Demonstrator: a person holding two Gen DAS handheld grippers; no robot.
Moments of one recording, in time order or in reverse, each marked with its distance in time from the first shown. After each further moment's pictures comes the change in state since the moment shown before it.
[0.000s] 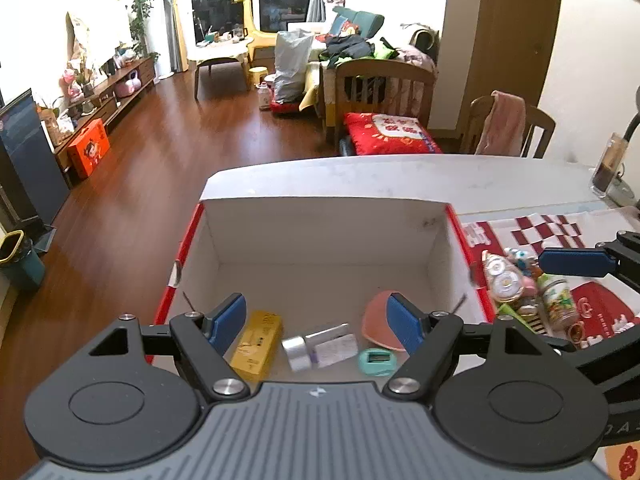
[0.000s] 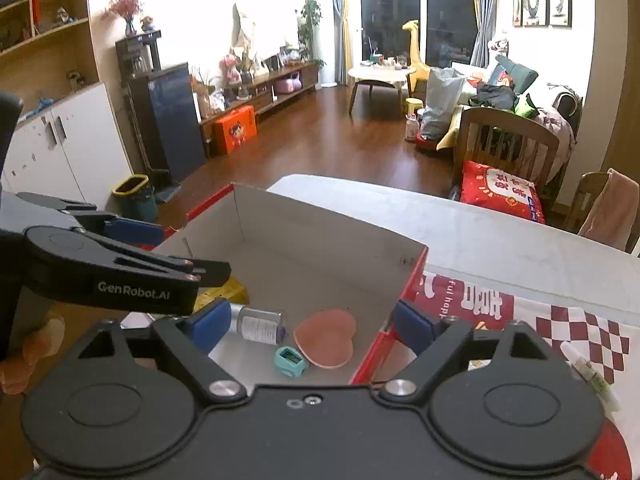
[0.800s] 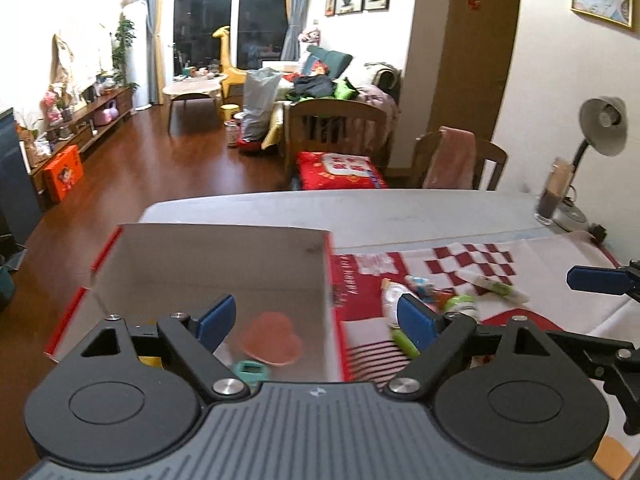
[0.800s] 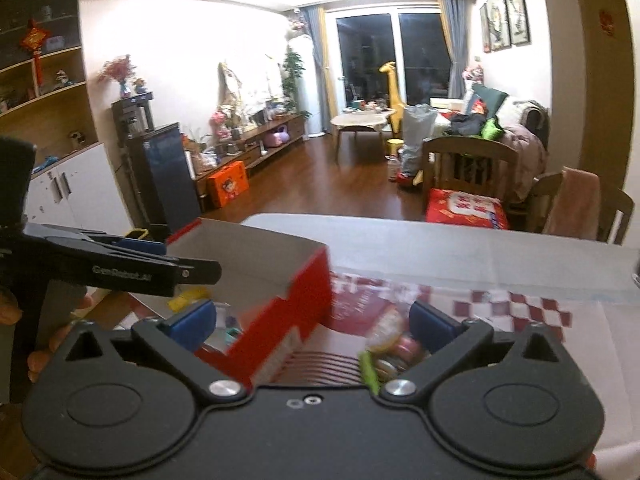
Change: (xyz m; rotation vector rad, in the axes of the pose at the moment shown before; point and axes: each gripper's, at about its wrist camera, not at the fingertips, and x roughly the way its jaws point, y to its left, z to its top) left arm -0.034 -0.101 -0.021 -0.012 -0.126 -0.092; right arm -0.102 -0.102 -0.061 0.083 -0.159 0.004
